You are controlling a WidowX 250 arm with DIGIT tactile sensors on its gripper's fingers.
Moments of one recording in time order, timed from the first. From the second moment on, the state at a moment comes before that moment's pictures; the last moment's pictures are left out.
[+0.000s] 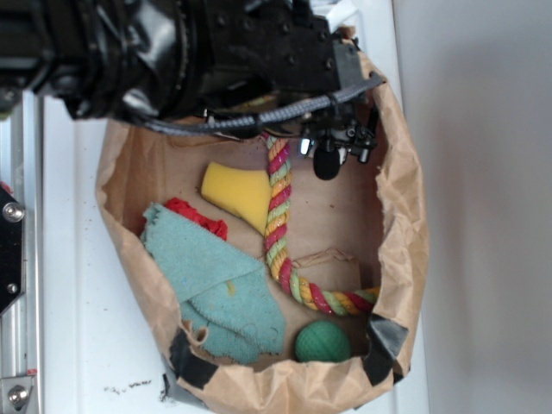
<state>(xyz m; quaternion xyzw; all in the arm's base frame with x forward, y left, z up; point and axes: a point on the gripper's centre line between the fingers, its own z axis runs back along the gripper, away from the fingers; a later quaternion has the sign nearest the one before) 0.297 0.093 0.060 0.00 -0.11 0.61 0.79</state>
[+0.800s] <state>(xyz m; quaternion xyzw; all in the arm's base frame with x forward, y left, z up) 0.292 0.087 0.049 0.01 -0.12 0.60 0.79</state>
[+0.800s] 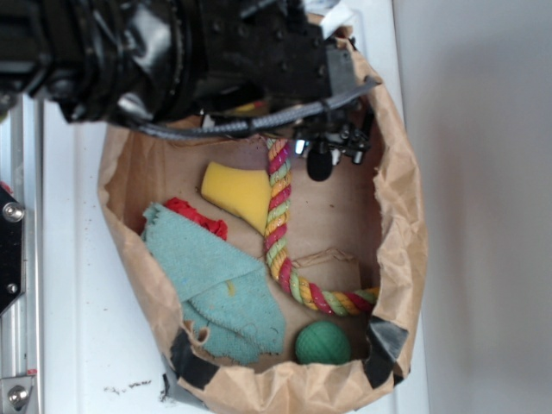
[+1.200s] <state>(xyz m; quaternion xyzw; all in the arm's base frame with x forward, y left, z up) 0.279 0.075 0.018 0.04 -0.14 0.57 0.81</state>
